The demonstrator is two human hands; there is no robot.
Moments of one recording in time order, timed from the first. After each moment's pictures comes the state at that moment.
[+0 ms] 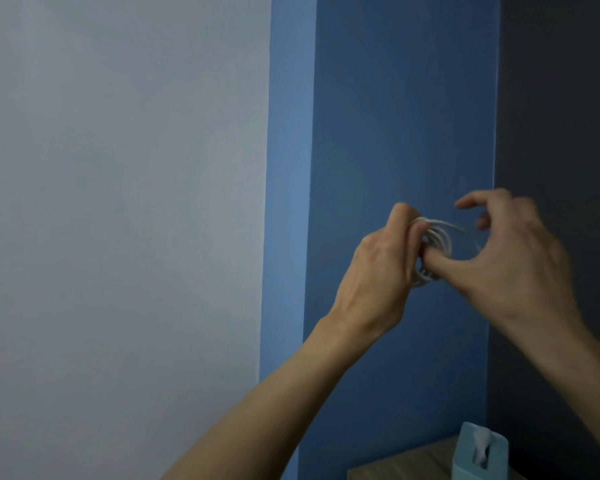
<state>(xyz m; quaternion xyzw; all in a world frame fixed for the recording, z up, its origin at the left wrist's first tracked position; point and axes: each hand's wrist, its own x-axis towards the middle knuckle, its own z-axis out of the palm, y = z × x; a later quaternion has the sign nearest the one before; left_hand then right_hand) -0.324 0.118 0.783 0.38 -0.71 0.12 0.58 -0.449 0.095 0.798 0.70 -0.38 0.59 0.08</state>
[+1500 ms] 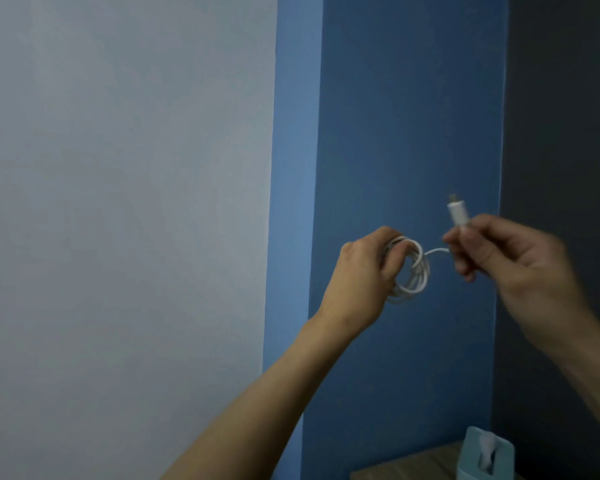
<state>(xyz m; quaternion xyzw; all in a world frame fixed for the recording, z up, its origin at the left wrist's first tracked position) -0.299 0.096 0.778 0.43 -0.67 0.09 0.59 -0.460 0.075 0.790 0.76 -0.03 0.60 -0.24</state>
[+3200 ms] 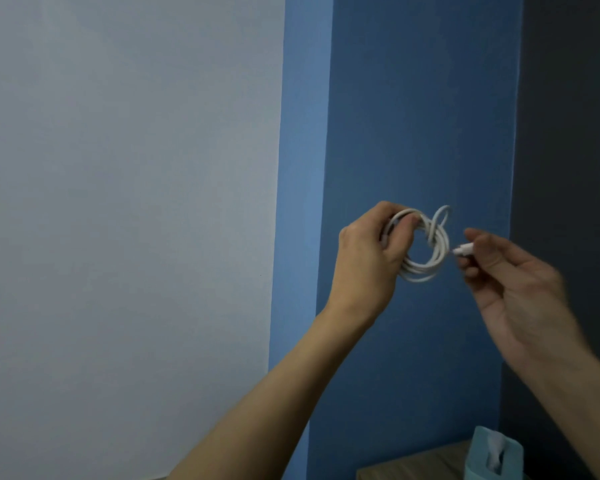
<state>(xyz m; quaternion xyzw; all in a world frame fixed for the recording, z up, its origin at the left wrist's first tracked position) -0.302 0.106 0.788 0.35 -0.63 0.06 0.70 -0.438 0.066 0.771 0.54 -0.03 0.67 -0.51</state>
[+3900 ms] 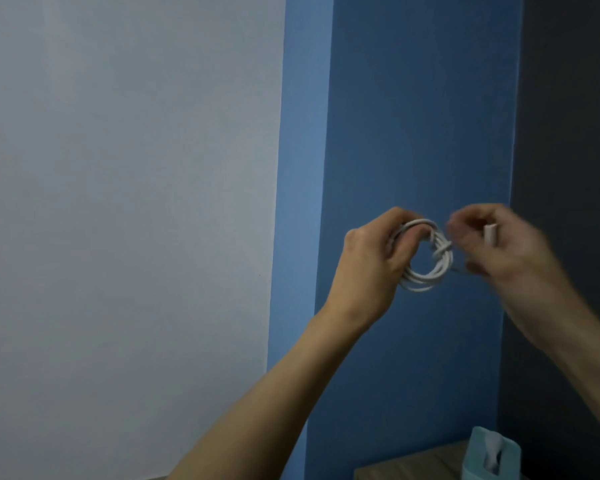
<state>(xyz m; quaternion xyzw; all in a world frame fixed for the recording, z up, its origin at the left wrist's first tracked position) -0.299 0.106 0.783 0.36 -0.66 0.09 0.65 -0.444 0.072 0.794 0.73 -0.11 0.61 -0.30</state>
